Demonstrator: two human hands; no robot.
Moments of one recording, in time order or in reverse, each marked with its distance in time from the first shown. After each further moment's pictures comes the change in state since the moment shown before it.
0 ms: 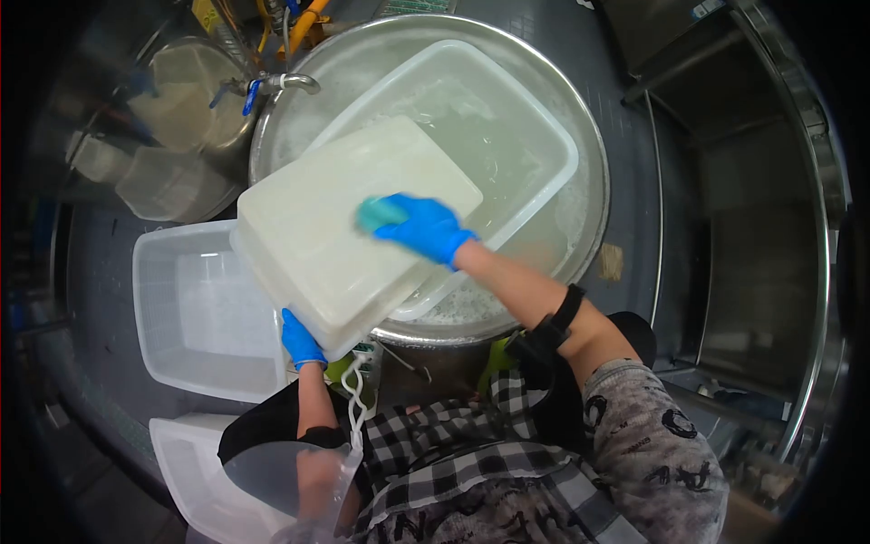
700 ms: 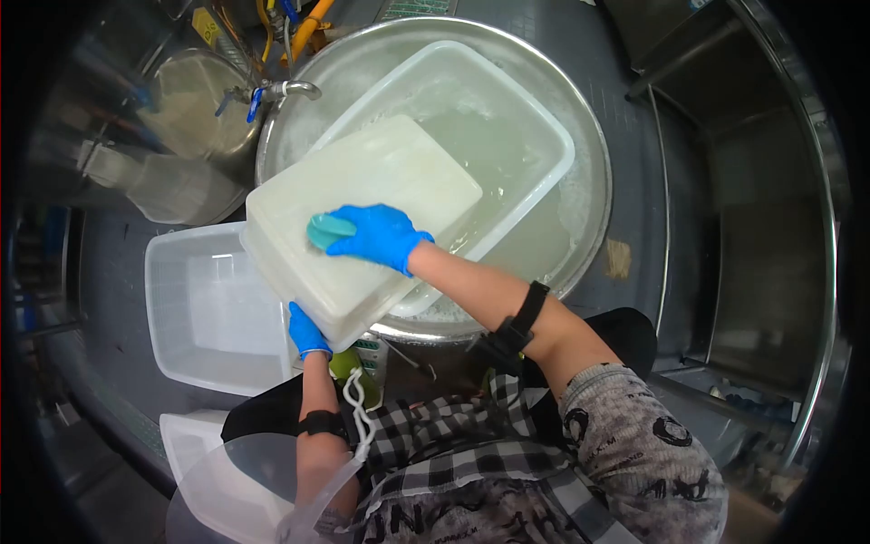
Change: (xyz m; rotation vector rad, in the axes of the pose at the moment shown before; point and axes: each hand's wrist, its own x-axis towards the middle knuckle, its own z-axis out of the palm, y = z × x) left_hand -0.004 0.010 0.009 -0.074 -0.031 -0.111; right_hand 0.003 -0.048 0.018 0.030 -0.067 -0.146
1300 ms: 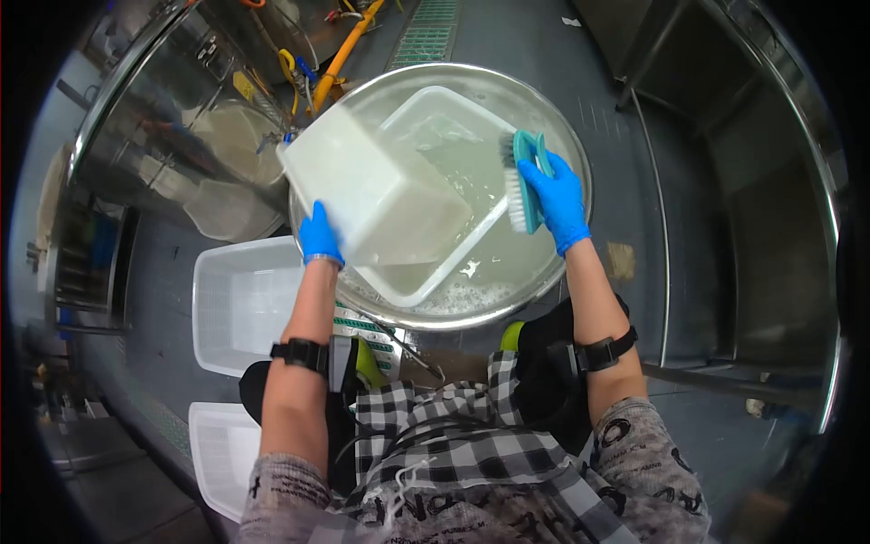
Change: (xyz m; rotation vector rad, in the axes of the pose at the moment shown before) left_hand -0.089 0.161 0.097 -0.105 -0.328 0.353; right_hand -0.181 0.062 -0.162 0.470 0.877 0.041
